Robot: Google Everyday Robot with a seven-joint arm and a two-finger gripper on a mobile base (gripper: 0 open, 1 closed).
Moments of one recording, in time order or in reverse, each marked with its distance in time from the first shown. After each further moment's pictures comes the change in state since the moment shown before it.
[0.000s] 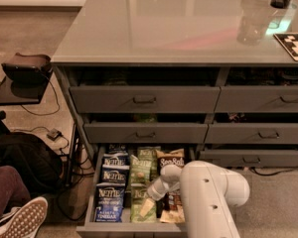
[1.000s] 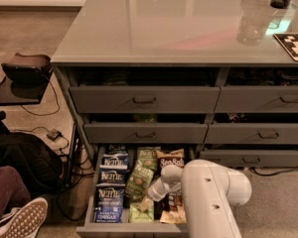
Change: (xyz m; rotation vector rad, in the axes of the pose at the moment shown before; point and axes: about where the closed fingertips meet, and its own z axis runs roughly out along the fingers) arm -0.001 0.005 -0.006 0.002 0.002 0.020
